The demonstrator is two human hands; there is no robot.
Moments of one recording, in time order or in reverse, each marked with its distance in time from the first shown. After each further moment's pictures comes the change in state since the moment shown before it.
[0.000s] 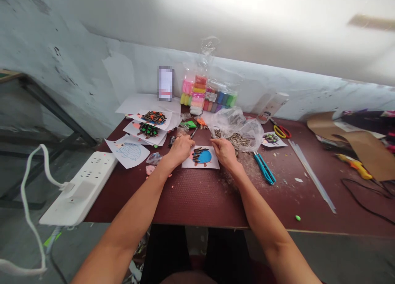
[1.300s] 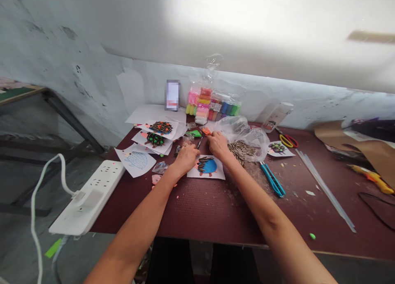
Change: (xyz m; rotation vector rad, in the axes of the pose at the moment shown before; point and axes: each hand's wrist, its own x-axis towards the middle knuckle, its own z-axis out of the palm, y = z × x) left_hand -0.002 0.009 -0.010 -0.009 -0.015 -0.027; right_hand 0.077 -0.028 0.010 -0.366 -0.087 -0.158
